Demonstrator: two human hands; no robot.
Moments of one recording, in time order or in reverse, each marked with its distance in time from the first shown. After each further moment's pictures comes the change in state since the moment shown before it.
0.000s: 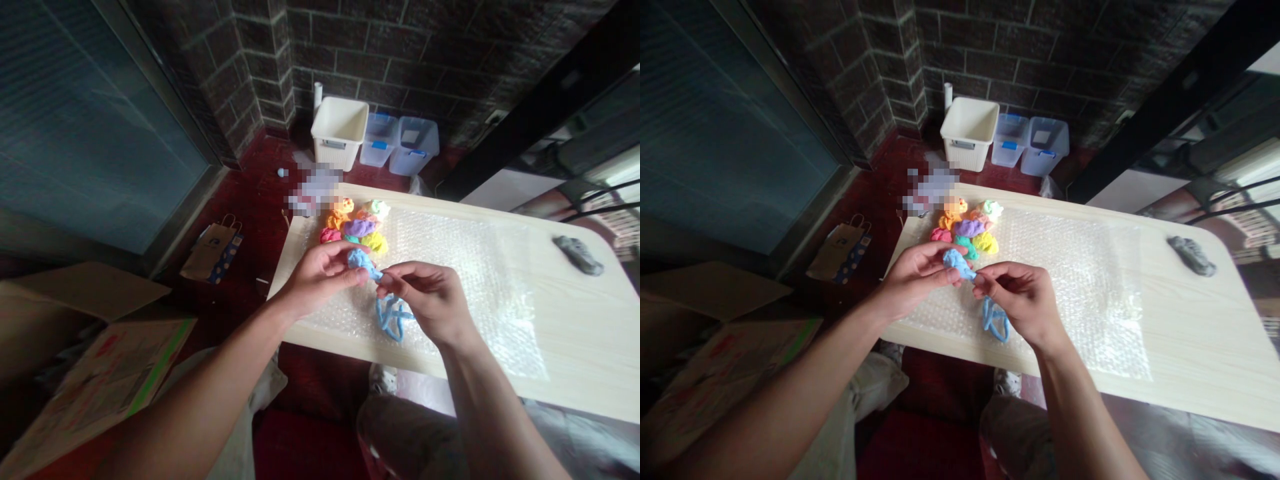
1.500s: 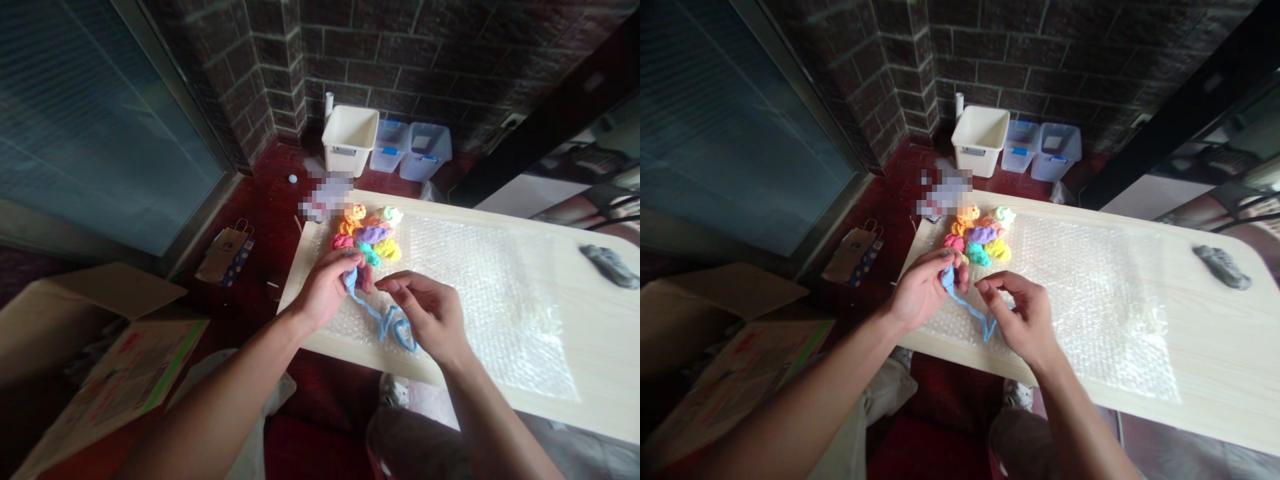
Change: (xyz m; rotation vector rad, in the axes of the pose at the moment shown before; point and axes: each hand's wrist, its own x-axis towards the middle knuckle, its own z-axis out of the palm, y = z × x) left_hand -0.004 0.013 0.013 -0.298 0.109 -0.074; right_hand -0.004 -0.001 0.022 -0.435 0.061 -0.158
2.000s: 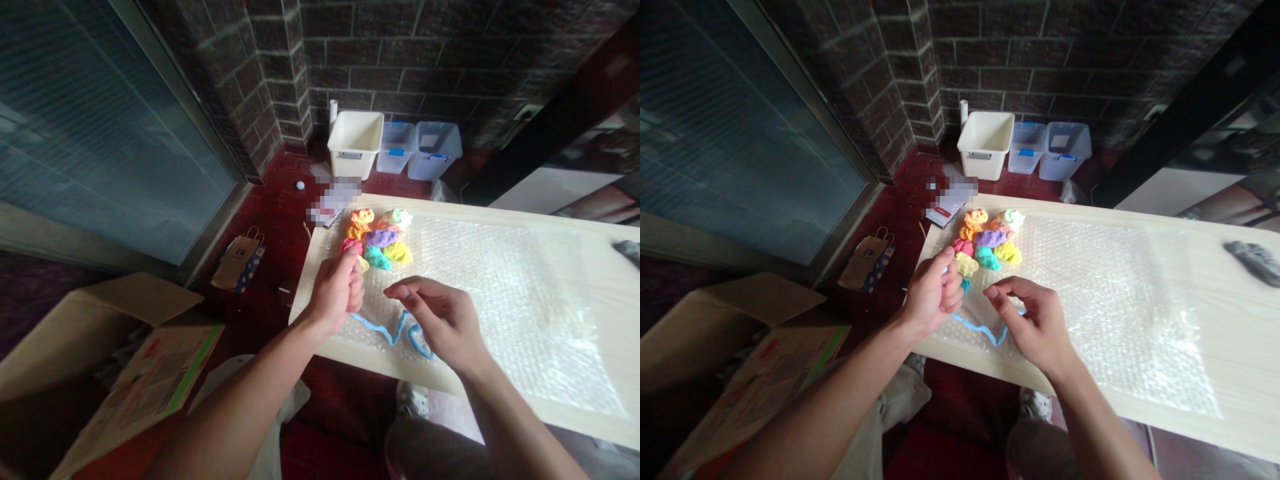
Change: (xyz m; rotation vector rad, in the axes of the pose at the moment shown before) left_hand 0.002 0.000 0.007 0.104 0.241 -0.063; right_hand 0.000 0.001 0.001 -0.015 -0.012 -0.003
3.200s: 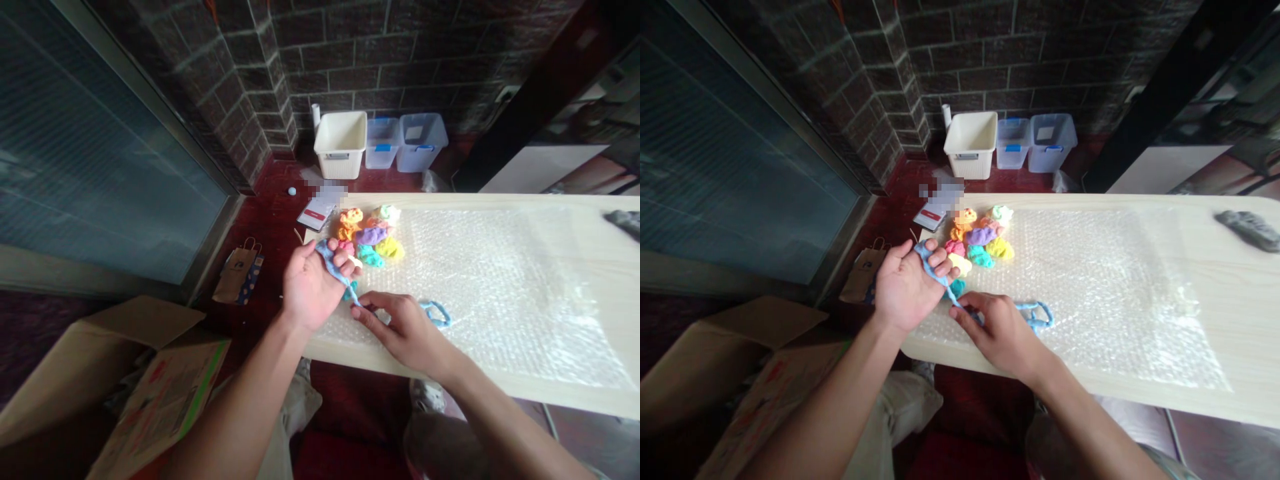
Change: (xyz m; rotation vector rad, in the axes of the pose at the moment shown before) left_hand 0.005 0.023 -0.014 -0.440 -0.188 -0.016; right_hand -0.007 -0.005 0.032 -0.187 -0.311 -0.008
